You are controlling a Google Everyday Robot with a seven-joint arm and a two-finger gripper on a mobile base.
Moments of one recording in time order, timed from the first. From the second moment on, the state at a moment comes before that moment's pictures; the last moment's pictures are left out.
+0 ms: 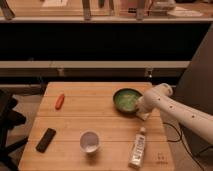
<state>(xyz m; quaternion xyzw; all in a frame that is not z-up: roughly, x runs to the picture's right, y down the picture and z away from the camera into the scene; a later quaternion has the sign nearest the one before) 0.219 0.139 0.876 -0.18 -0.12 -0.21 0.95</state>
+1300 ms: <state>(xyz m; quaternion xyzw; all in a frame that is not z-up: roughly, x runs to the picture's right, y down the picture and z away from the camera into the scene) 0.206 0.132 0.879 -0.17 -0.12 -0.24 0.95</state>
